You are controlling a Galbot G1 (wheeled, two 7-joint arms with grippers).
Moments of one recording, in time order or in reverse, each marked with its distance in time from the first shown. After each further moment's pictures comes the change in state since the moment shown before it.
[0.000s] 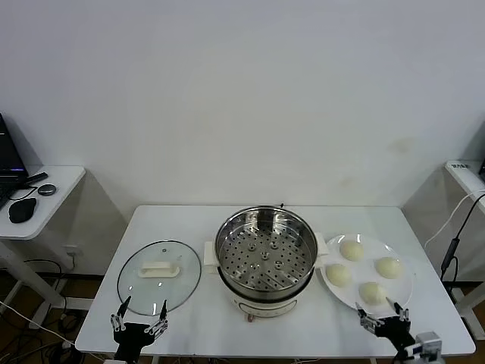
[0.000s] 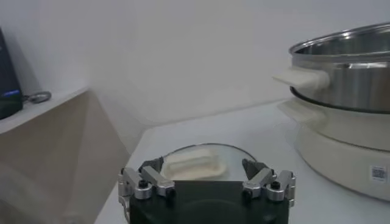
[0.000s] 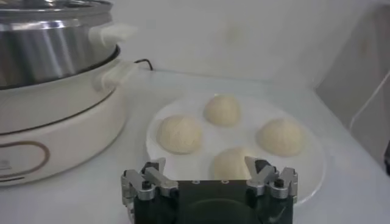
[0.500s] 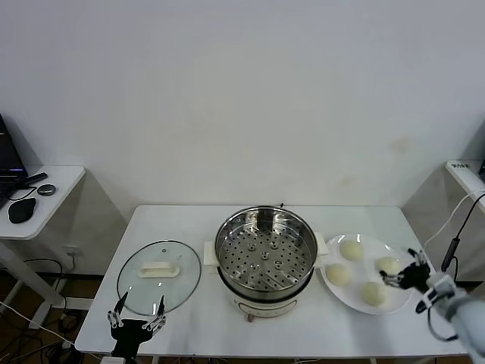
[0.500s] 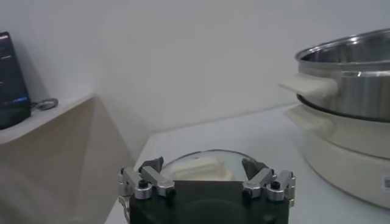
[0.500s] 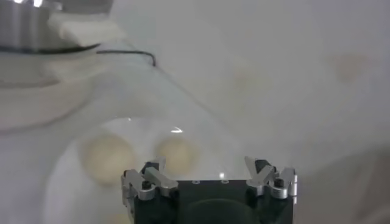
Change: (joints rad) left arm -0.002 -0.010 -0.008 -0.011 0.008 0.003 0.000; right arm 0.308 -0.376 -0.038 -0.165 -0.306 0.014 -0.358
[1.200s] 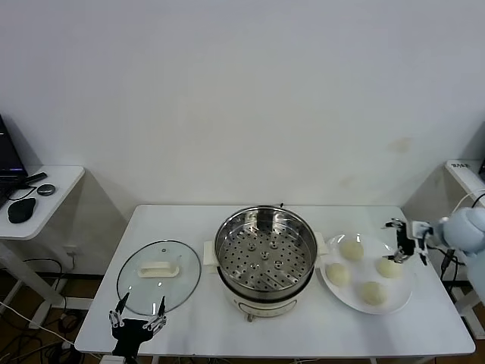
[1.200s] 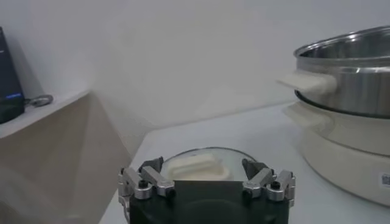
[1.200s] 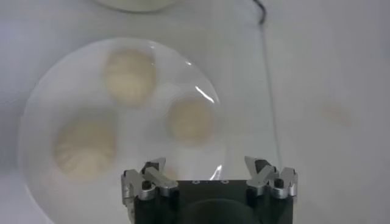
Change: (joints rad) left arm -0.015 -0.005 -0.007 0.021 -0.010 0.003 0.014; right arm 0.788 -0.131 -0.670 -0.429 -0.375 0.240 -0.541
